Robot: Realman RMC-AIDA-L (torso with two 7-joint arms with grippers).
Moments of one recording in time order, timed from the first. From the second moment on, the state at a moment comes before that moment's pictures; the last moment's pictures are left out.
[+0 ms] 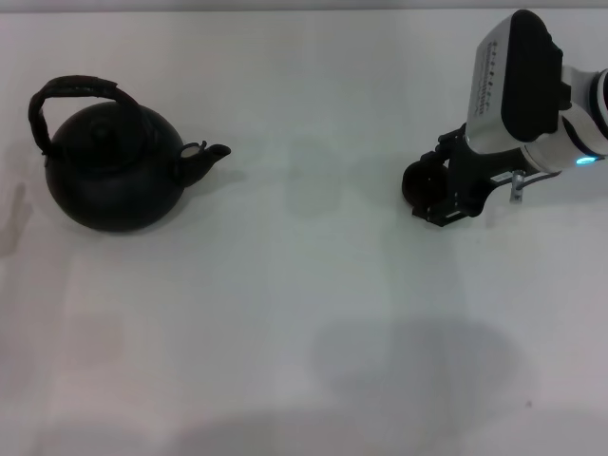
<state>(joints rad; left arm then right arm) -0.18 -2.08 0.72 0.01 -2.35 -1.39 2.69 0.60 2.02 -1.52 -0.93 0.82 1.10 -1.36</state>
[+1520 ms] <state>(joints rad) -0.20 -2.08 0.72 0.01 -2.35 -1.39 2.69 0.73 2.03 -1.89 -0.94 1.09 0.88 -1.21</state>
